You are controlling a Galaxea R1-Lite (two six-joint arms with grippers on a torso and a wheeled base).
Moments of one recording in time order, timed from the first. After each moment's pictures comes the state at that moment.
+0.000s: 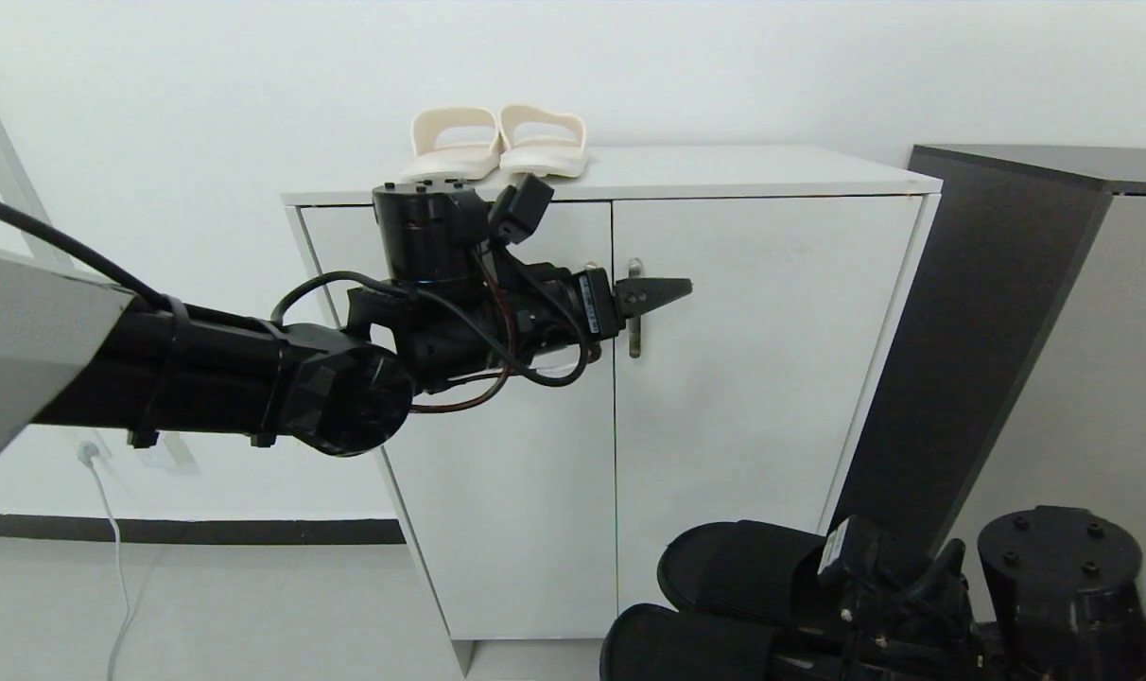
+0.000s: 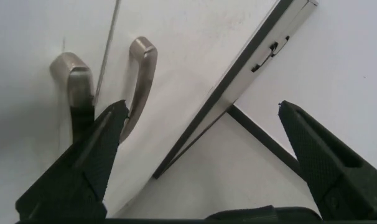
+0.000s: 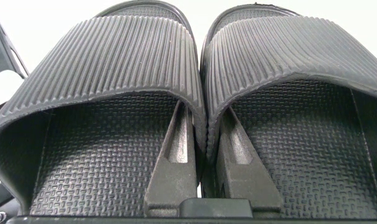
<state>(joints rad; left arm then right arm) -0.53 1.92 -1.28 -0.62 -0.43 -0.38 0.81 1.56 -0.34 -0.75 0.14 -0.09</state>
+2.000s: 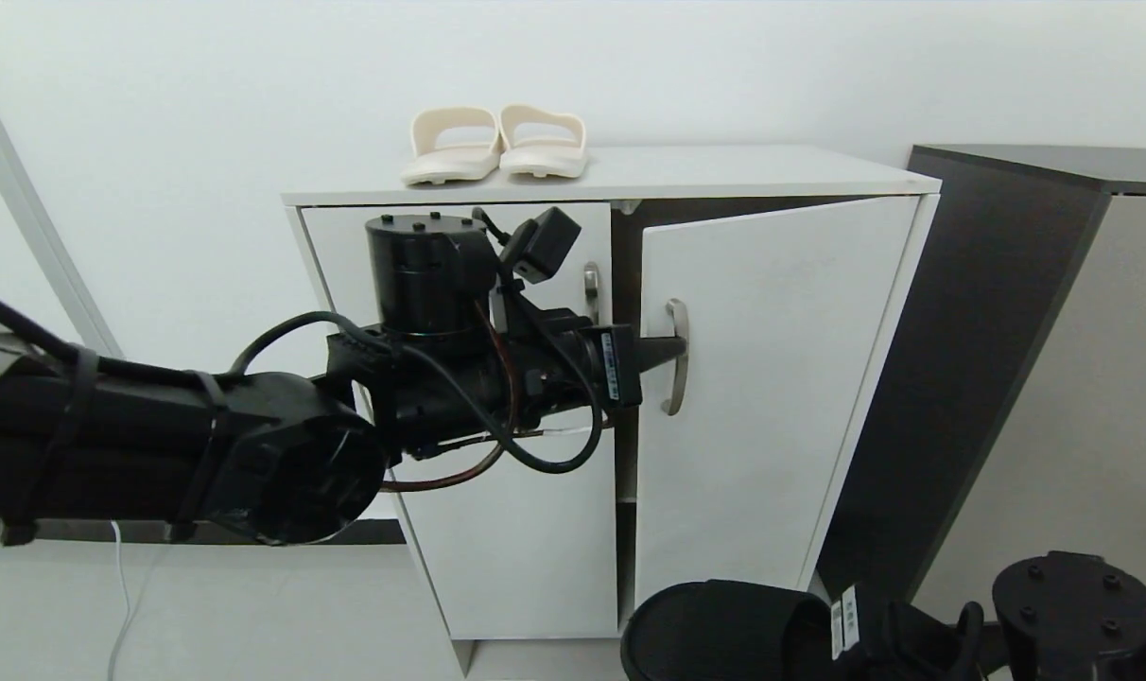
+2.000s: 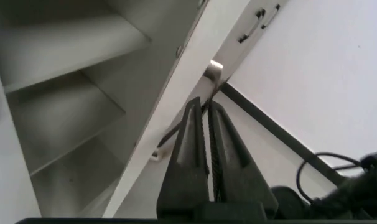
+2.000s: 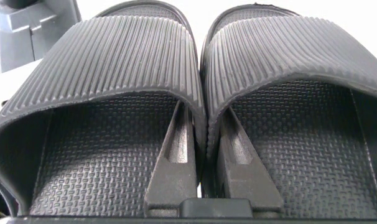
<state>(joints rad) -0.64 1.80 -1.08 -0.64 -0.39 -0.35 0.85 1.59 -0.23 -0.90 0.33 -0.11</state>
